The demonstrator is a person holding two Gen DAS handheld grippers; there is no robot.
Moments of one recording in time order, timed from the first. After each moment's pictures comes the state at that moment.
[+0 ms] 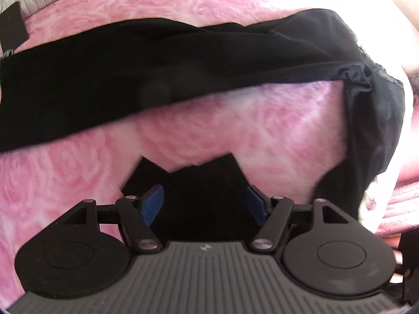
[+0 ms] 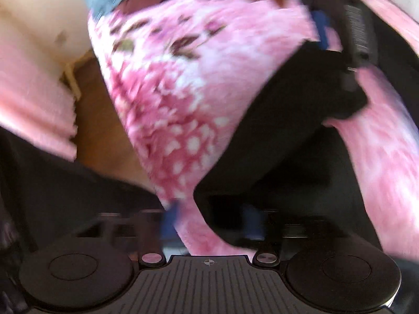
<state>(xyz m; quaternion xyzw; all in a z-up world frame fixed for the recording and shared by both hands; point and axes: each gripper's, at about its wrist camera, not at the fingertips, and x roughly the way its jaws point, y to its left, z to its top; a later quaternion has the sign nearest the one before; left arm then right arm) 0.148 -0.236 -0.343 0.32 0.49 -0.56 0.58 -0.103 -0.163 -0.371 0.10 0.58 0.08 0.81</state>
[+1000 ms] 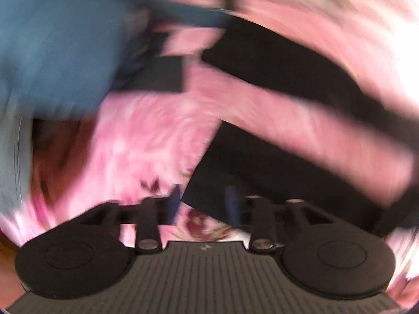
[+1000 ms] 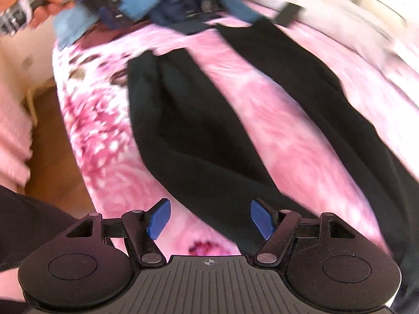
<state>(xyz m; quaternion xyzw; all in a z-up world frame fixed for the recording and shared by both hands) 0.184 -0.064 -0.268 0.29 0.48 -0.35 0.75 -0.160 -0.217 -0.352 -0.01 0.50 0.01 0.86</state>
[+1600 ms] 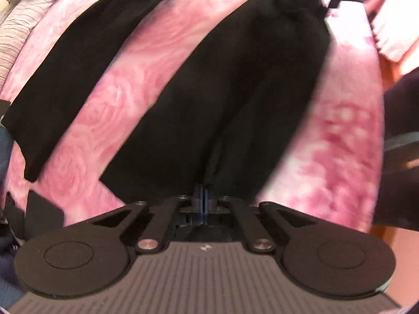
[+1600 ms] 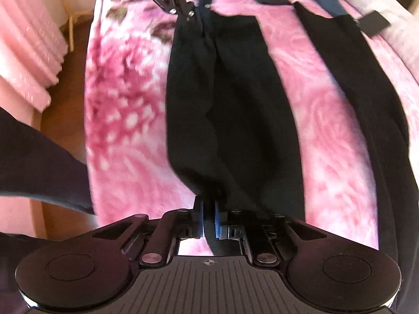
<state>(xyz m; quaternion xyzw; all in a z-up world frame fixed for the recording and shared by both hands) 0.179 -0.081 -0.335 0.54 0.30 -0.66 0.43 -0.095 -0.203 -0.372 -0.09 0.58 0.12 0.80</state>
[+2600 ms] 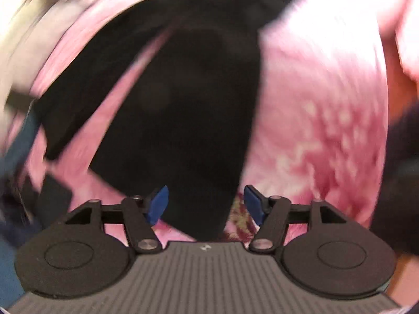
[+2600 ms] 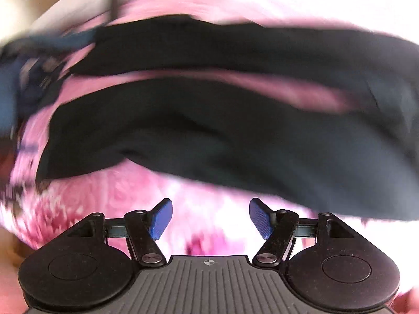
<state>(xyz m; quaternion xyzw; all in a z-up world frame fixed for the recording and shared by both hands) 0.136 -0.053 -0.377 0.58 0.20 -0.62 0.49 -0.192 -0.266 -0.355 0.37 0.47 -0.32 0.74</state>
